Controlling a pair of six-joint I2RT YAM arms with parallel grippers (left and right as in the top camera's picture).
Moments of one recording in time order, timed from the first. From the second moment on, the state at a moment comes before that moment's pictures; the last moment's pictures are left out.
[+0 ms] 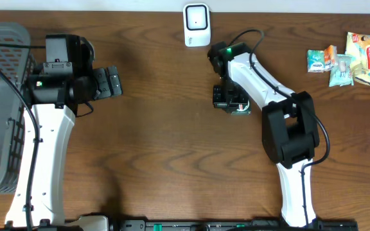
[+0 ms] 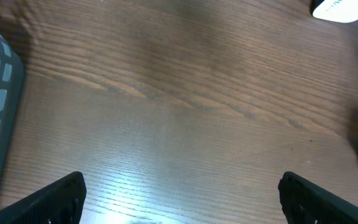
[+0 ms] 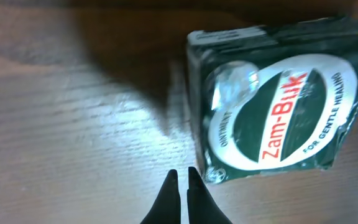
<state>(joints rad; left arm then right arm) 0.02 1.44 1.41 -1.01 0.07 -0.20 0.41 2.29 1.84 -1.30 0.02 0.50</state>
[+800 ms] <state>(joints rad) 0.02 1.44 1.41 -1.01 0.07 -0.20 0.38 2.02 1.84 -1.18 0.11 0.46</state>
